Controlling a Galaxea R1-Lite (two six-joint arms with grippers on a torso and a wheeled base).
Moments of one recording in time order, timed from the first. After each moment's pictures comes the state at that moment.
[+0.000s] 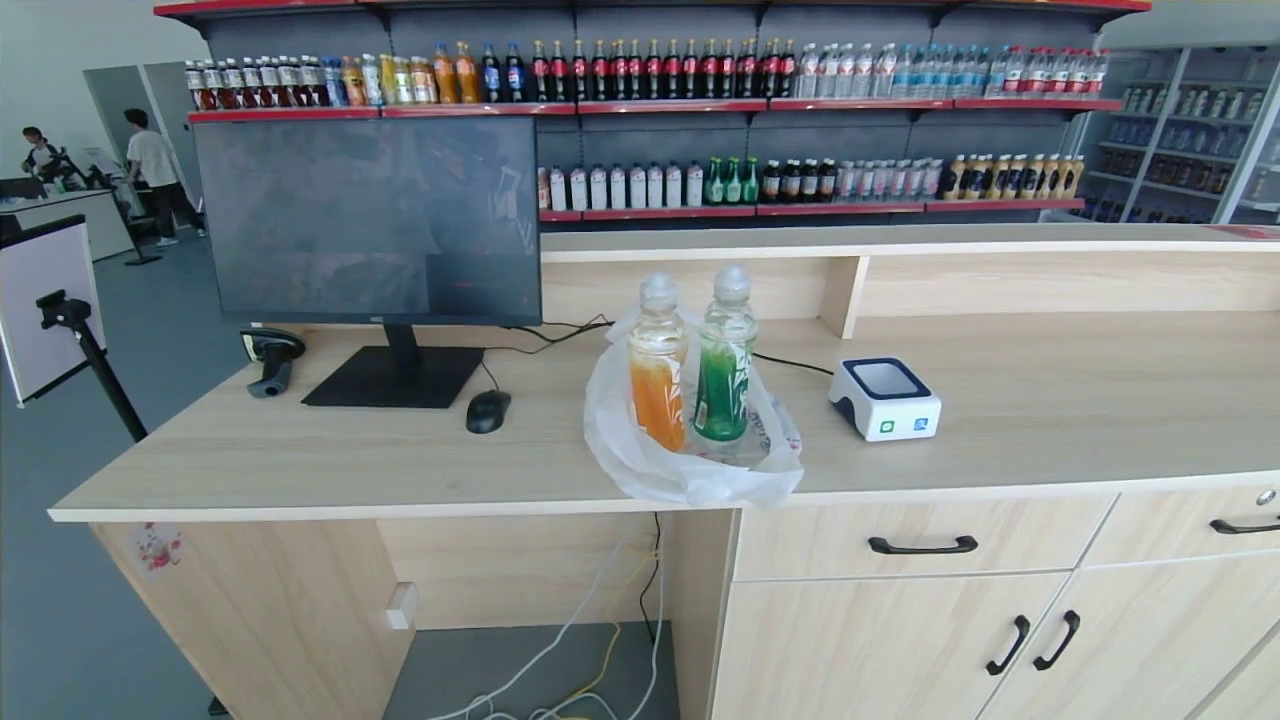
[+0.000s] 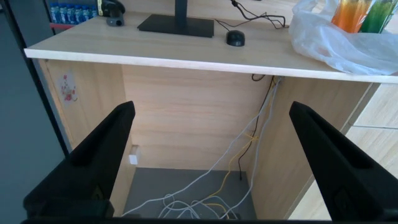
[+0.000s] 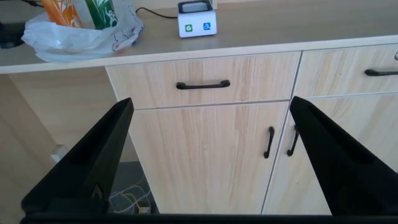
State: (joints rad) left arm 0.00 0.00 0.00 0.00 0.00 -0.01; right arm 0.00 0.00 0.00 0.00 0.00 0.04
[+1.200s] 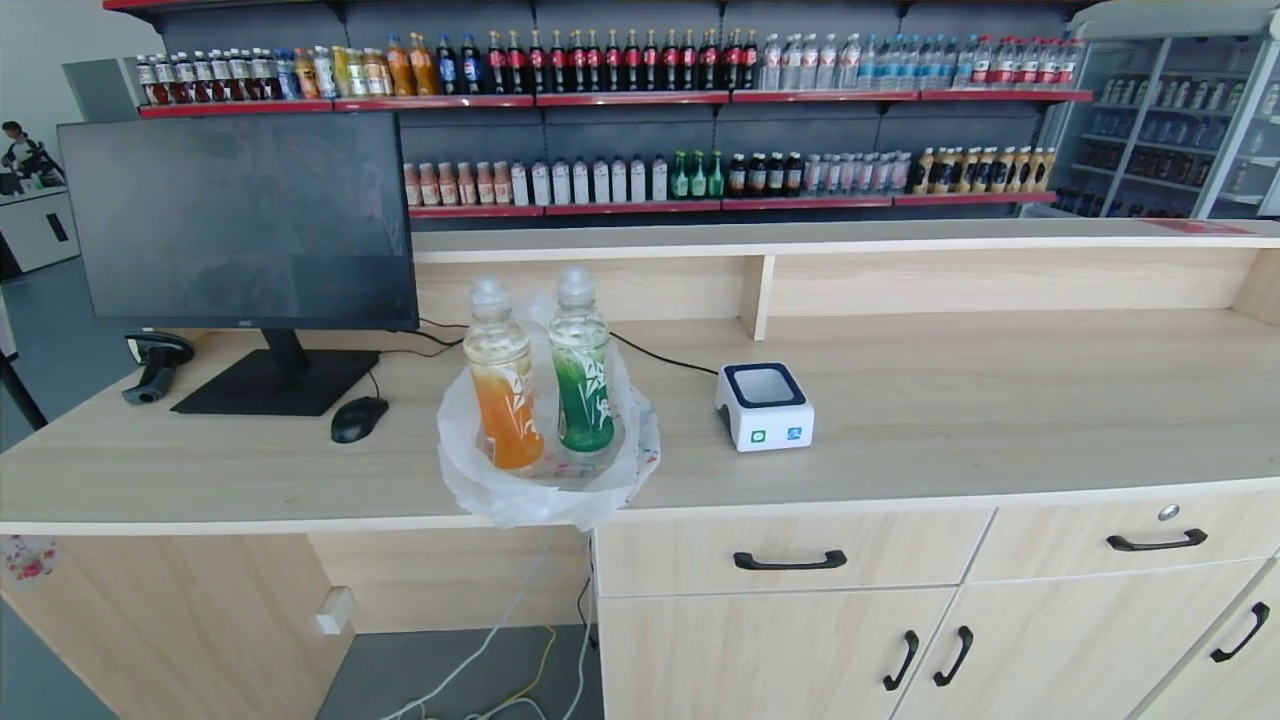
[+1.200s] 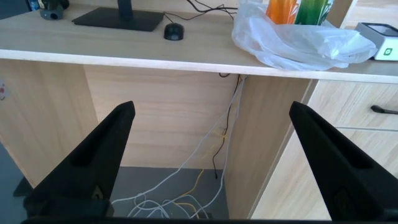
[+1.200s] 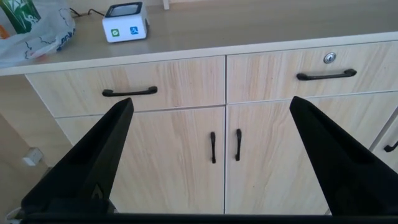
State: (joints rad) left arm 0.00 0.00 0.00 0.00 0.00 -0.01; right arm -0.01 0.00 0.00 0.00 0.00 0.04
